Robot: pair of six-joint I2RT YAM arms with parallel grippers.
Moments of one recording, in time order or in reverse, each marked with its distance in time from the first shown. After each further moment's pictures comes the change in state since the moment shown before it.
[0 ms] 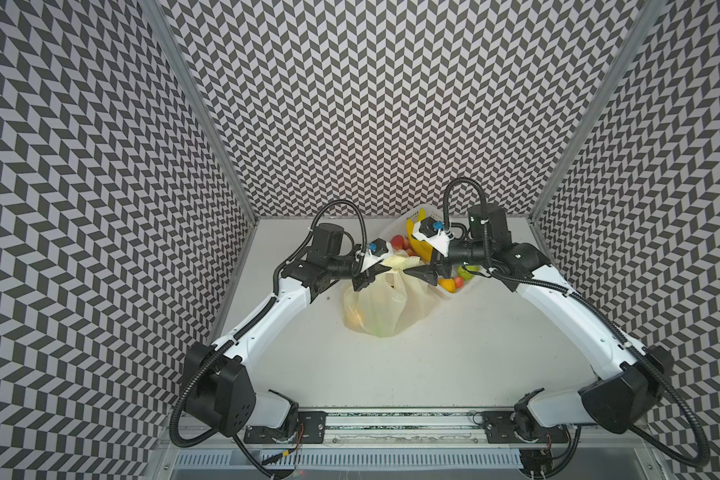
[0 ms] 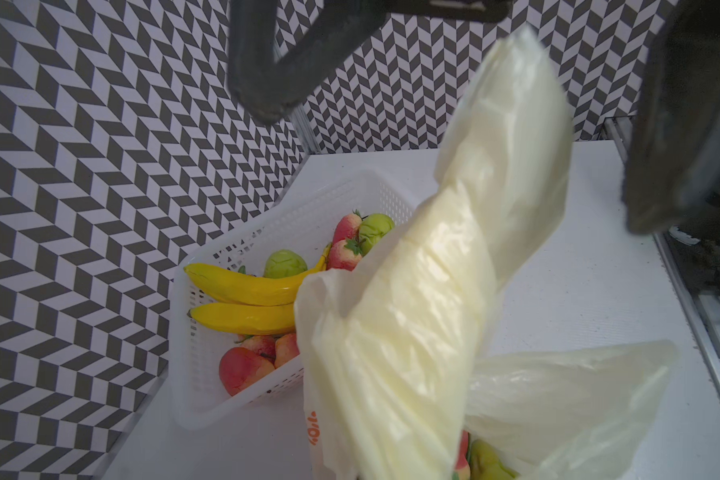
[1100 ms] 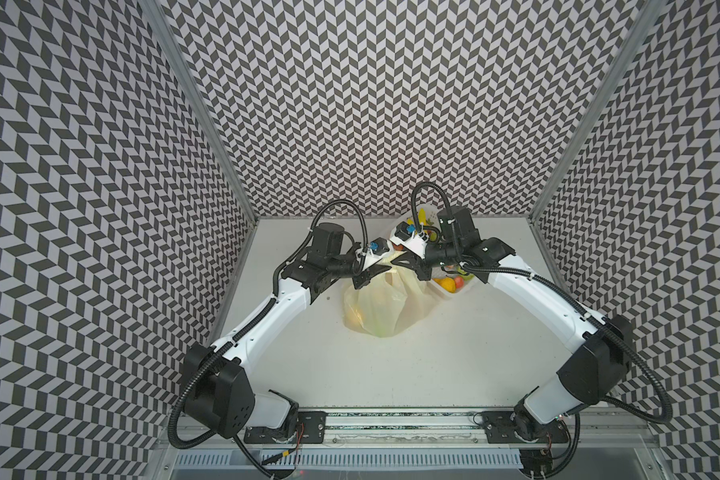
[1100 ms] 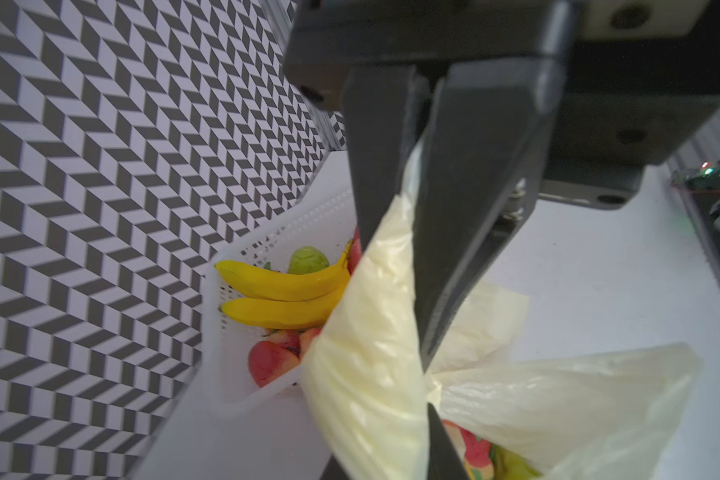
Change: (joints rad) left arm -0.008 -0.022 -0.014 0.031 -0.071 -0.022; right arm 0.063 0.146 0.025 0.018 0.047 0.042
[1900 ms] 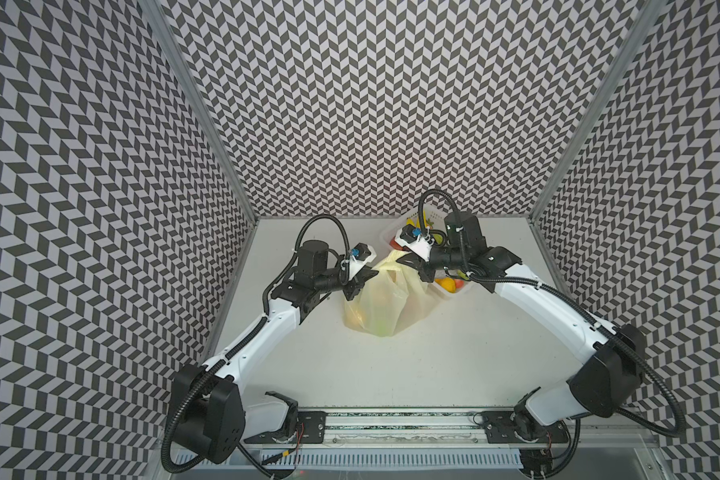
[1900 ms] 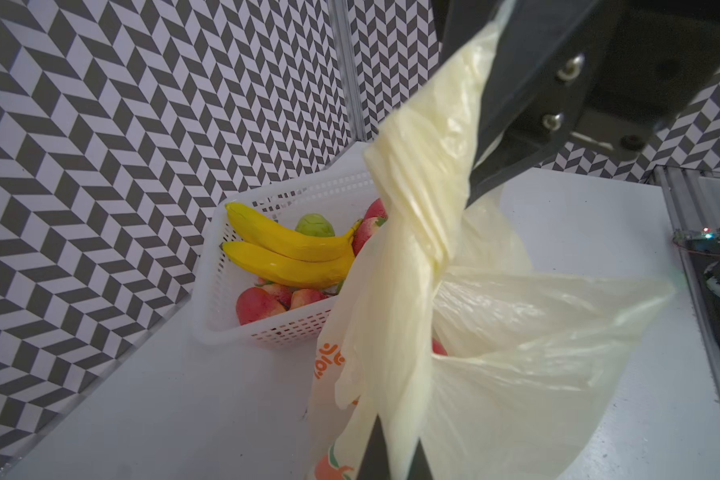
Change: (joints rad) left arm 0.072 -0.119 -0.260 0.223 0.025 -0.238; right arm 0.000 -0.086 -0.107 0.106 0.087 -0.001
